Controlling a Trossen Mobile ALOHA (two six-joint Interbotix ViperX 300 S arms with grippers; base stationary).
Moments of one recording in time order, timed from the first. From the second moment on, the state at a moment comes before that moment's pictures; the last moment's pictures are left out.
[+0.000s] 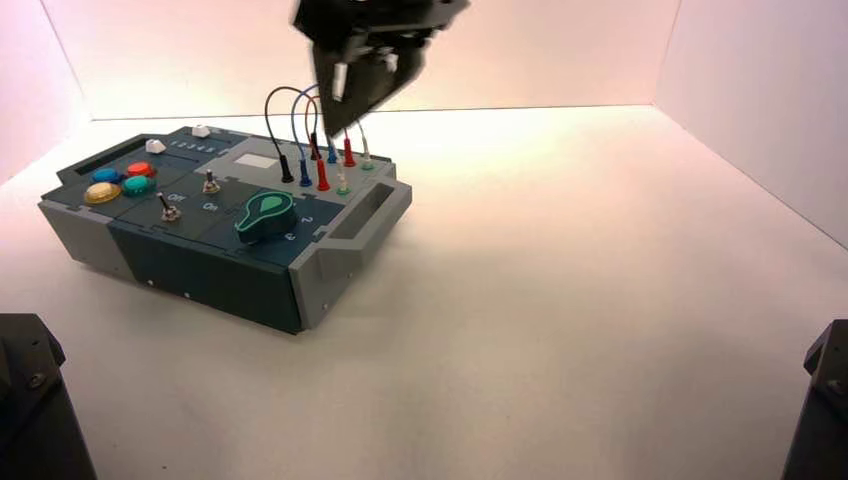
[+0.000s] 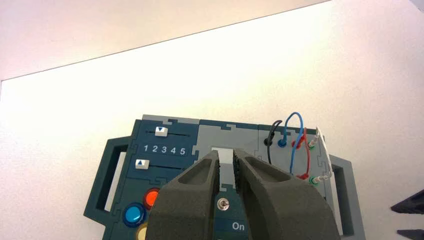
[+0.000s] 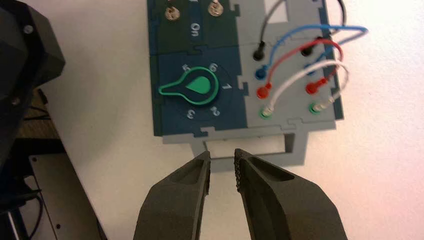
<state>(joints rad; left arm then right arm) -0.15 -0.77 1.01 -0.18 0.47 0.23 0.98 0.00 0.54 0.22 0.52 -0.28</state>
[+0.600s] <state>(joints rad) -0.15 -0.81 1.01 -0.18 0.47 0.23 1.00 0.11 0.48 0.30 0.35 -0.28</state>
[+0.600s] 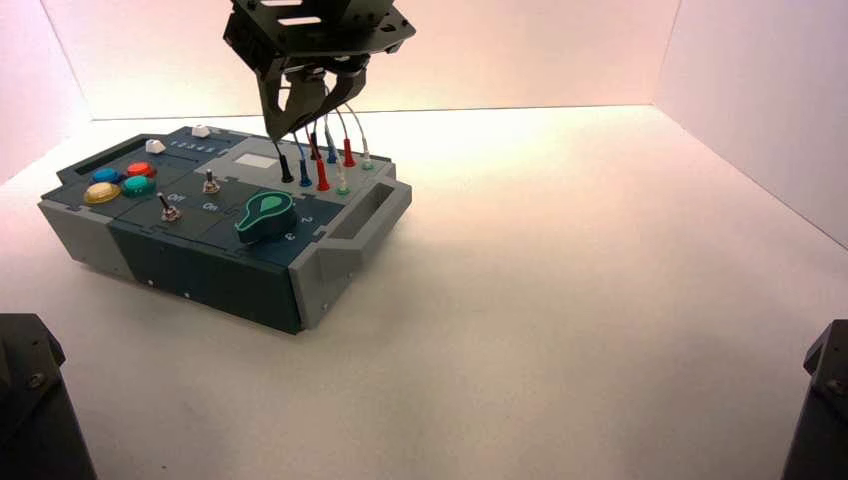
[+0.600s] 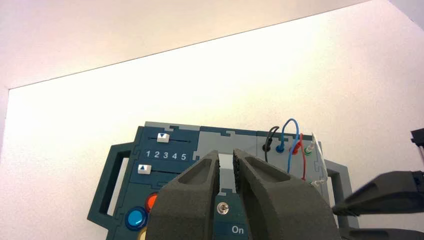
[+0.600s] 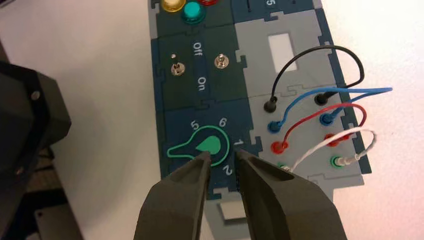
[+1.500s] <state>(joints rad) -0.15 -0.80 1.01 -0.19 0.47 0.23 0.93 0.22 0.47 0.29 0.31 -0.28</state>
